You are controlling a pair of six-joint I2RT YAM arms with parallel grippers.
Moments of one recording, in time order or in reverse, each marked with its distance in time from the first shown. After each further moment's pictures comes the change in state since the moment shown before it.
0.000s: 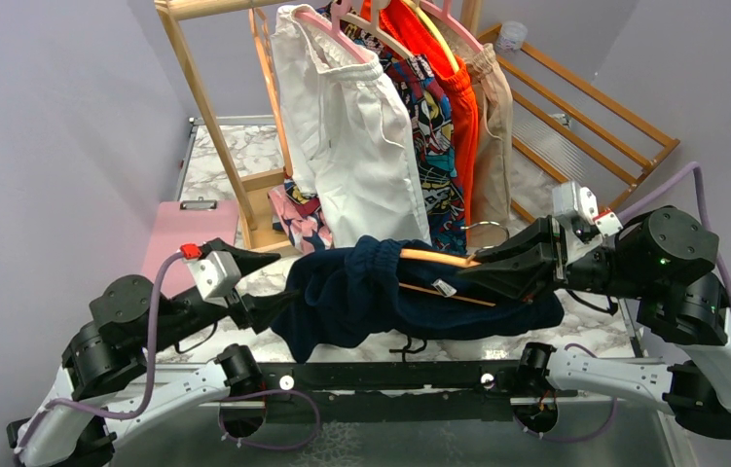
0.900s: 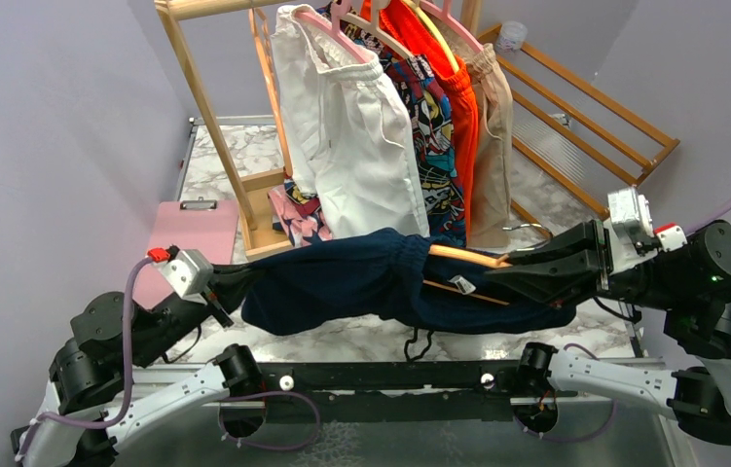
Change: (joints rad) left arm -0.001 -0.089 -0.026 -0.071 -0.232 -0.039; right arm 0.000 -0.070 0.006 0.052 0.011 0.003
